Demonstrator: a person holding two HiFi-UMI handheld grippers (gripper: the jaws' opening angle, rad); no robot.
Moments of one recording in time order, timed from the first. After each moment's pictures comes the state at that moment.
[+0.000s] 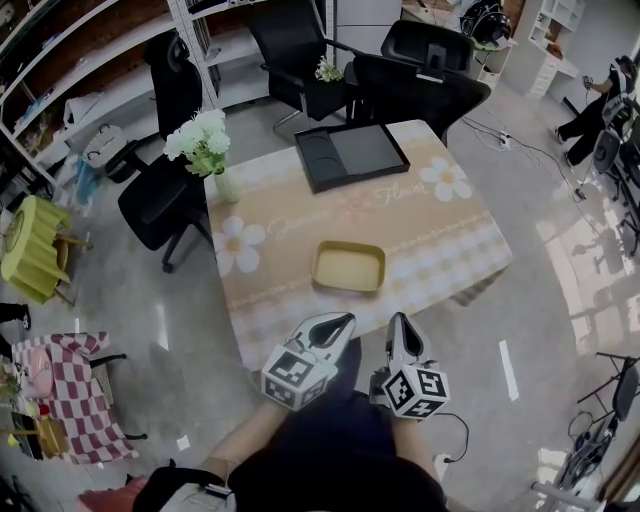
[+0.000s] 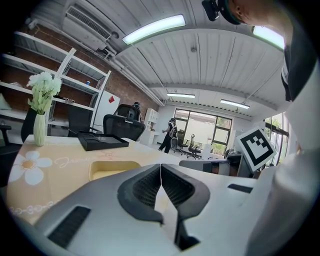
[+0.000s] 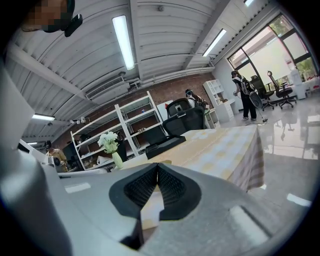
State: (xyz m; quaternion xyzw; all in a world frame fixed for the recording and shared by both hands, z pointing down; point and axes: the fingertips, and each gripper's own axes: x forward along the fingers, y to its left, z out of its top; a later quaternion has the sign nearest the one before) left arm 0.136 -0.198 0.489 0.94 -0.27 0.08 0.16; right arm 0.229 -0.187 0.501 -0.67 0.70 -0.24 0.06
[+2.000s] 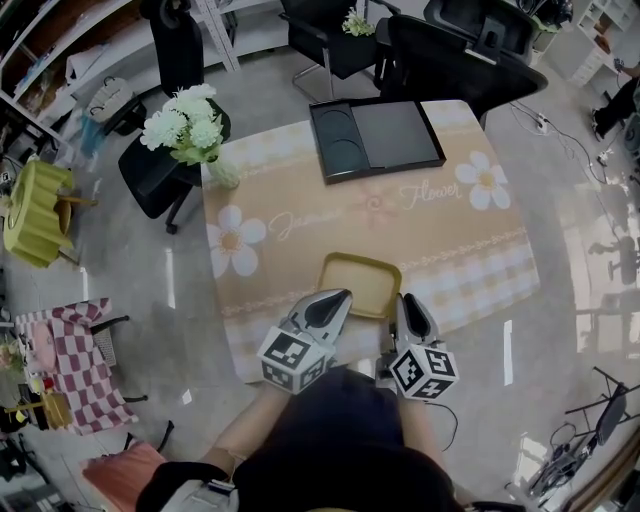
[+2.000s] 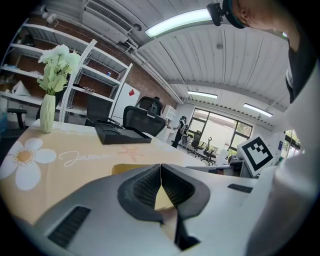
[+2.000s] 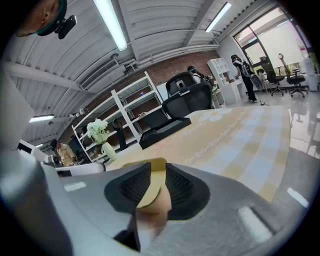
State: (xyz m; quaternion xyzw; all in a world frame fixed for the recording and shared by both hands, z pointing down) left arm 0.132 -0.311 0.528 0.90 -0.35 0.09 0.24; right arm 0.240 -0.300 0.555 -0.61 0.72 -0.32 0.00
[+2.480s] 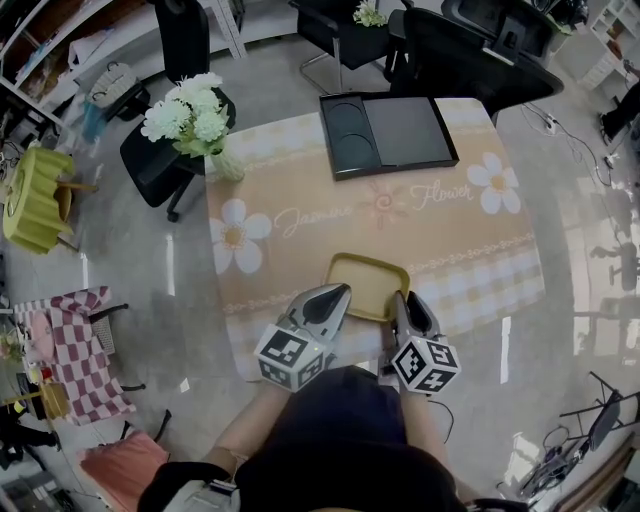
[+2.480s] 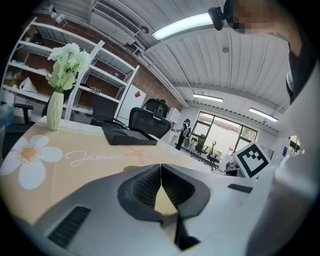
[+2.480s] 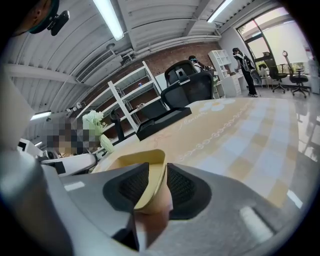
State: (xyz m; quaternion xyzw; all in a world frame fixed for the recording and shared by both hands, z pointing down) left arm 0.116 -0.327 0.530 0.89 -0.37 0.07 0.25; right arm 0.233 -0.314 0.580 -0.60 0.71 -0.36 -0.04
